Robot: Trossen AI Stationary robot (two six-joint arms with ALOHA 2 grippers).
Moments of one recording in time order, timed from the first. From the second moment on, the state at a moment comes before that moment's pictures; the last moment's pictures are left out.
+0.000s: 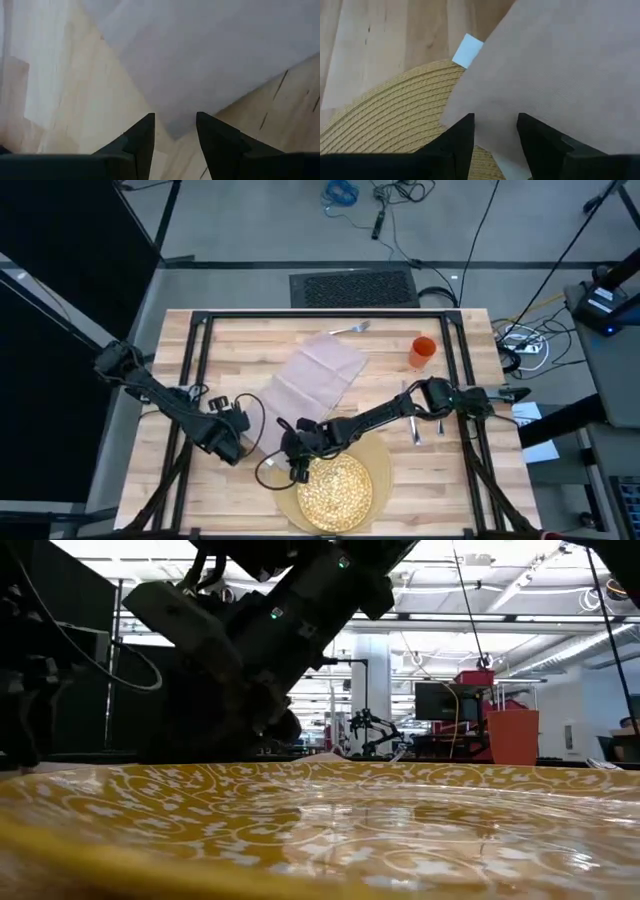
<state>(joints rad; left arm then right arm) -0.62 1.38 0.64 -0.92 -0.34 -0.90 0.26 2.35 1.73 -0.26 0.05 0.43</state>
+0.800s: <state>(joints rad) -0.61 1.37 0.56 -0.79 -0.32 -0.90 0.28 2.38 1.73 -0.26 0.12 0.42</state>
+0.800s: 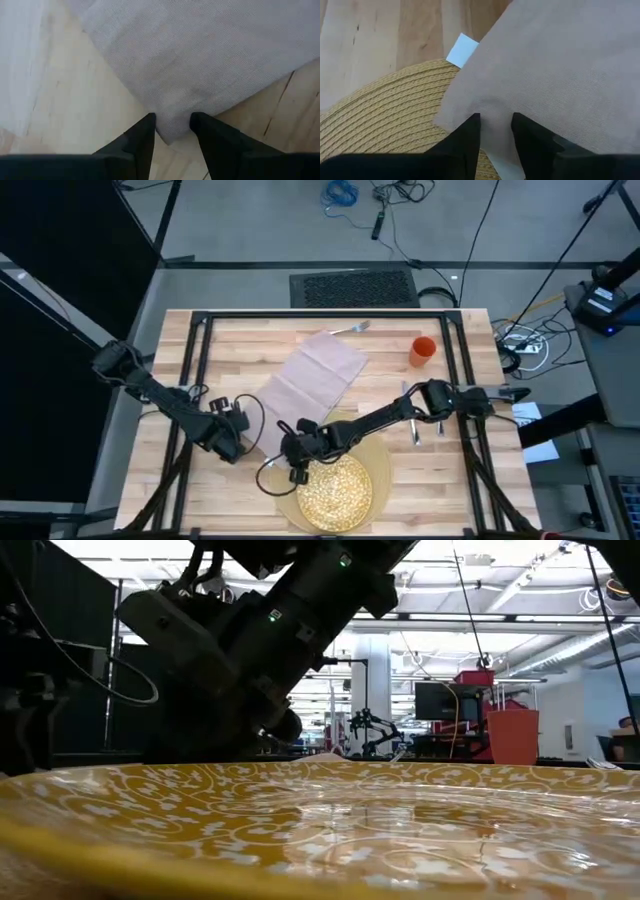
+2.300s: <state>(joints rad) -0.40 1.38 0.65 -0.92 -0.26 -1.23 0.28 2.38 1.77 -0.32 0.15 0.32</state>
